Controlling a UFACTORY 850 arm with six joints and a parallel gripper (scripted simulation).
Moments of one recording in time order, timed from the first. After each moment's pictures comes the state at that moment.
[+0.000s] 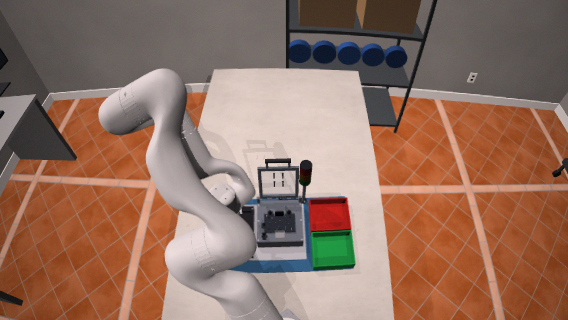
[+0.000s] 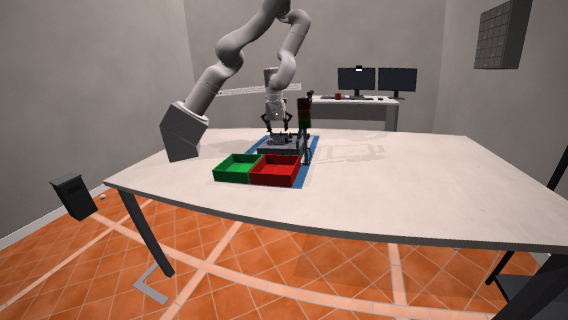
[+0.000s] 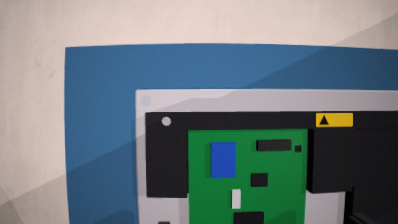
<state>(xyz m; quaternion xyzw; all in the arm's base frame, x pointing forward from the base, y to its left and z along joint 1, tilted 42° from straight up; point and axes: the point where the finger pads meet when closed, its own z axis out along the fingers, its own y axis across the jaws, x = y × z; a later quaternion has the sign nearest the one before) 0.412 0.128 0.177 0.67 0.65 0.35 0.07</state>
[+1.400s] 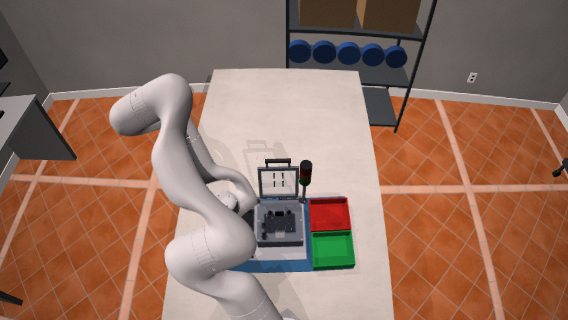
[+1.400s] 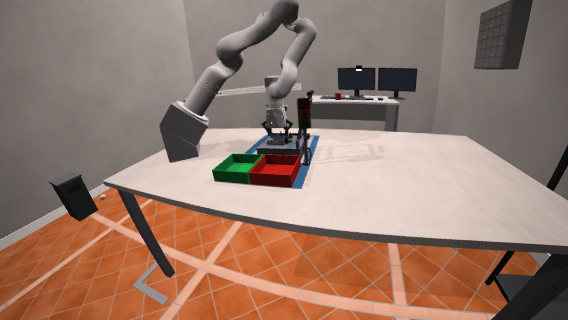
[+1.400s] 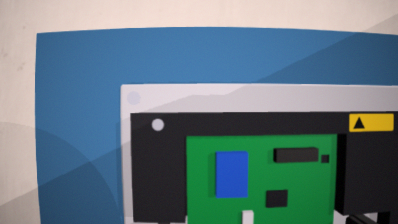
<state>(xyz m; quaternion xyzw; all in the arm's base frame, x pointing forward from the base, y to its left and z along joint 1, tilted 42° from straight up) 0.434 0.142 0.147 0.67 0.65 0.35 0.07</state>
